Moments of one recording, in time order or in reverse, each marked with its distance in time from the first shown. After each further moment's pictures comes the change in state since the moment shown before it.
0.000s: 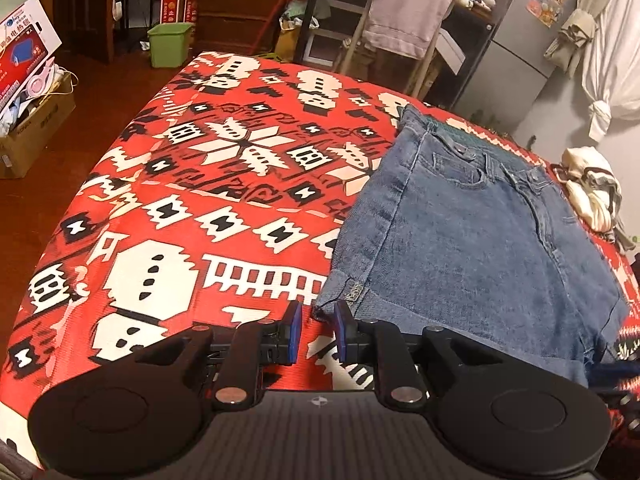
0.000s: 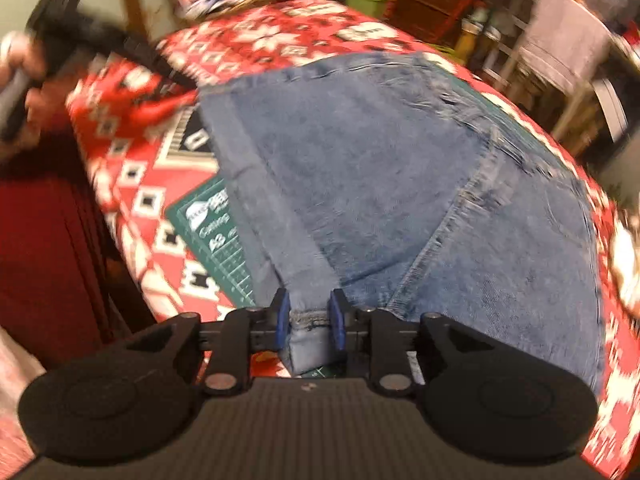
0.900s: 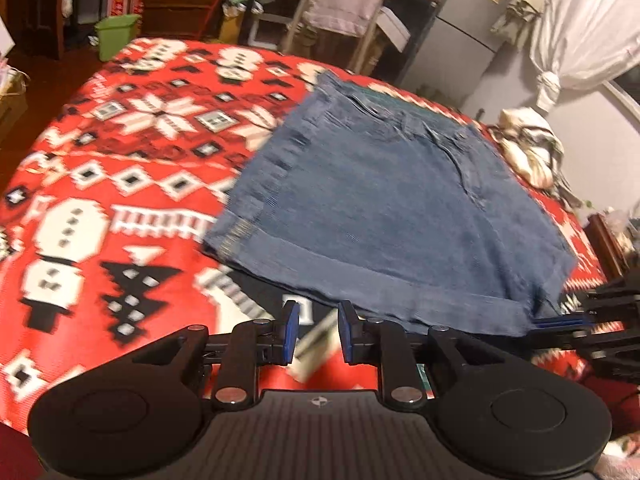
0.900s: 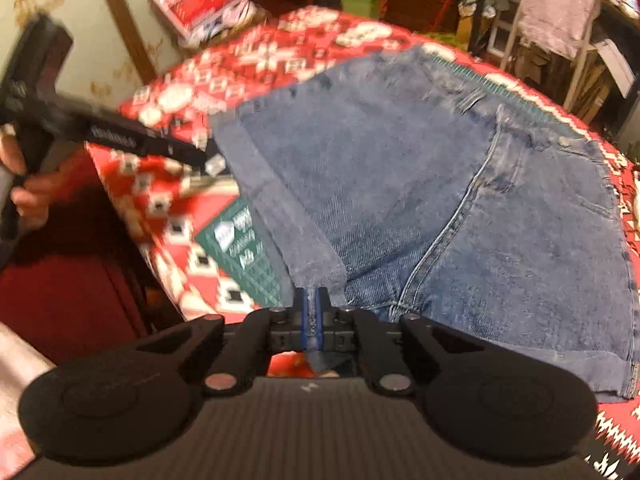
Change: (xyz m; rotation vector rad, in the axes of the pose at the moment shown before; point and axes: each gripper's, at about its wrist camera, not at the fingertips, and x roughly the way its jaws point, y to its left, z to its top) left arm -0.009 -0.051 -0.036 0.064 0.067 -0.152; right arm 0.000 -0.015 -0.006 0.157 0.005 0.116
